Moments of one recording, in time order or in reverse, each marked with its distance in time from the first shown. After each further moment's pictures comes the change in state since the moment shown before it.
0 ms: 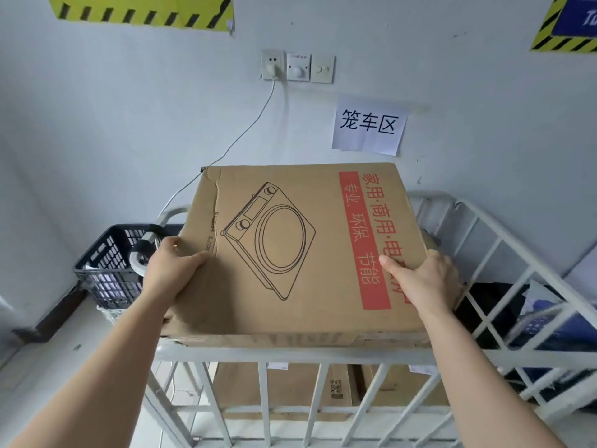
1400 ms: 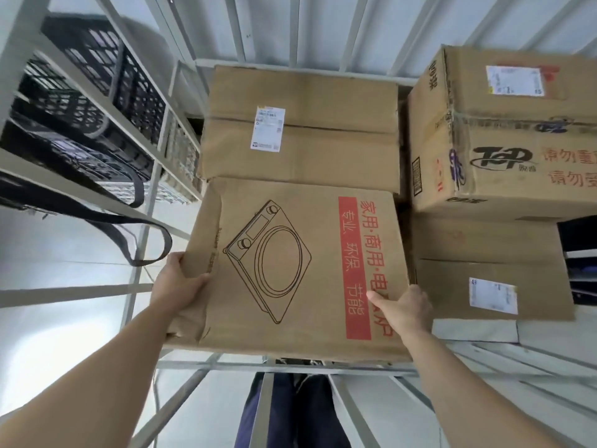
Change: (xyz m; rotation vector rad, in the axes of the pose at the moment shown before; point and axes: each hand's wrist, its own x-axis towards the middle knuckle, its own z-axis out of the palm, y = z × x) left_hand 0.171 -0.302 0.276 0.451 -0.448 -0.514; right_hand 0.055 0.201 0.386 -0.523 -0.653 0.504
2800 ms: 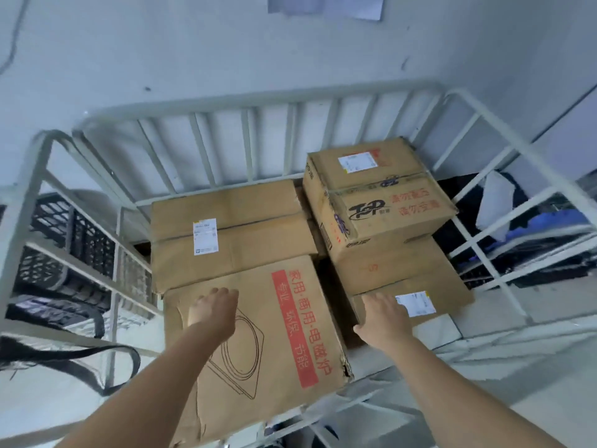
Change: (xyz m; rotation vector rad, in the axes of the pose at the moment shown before) left_hand -0.099 0.182 -0.017 0.976 -0.016 0.755; right_hand -0.084 0.009 -0.145 -0.406 0.121 -0.332
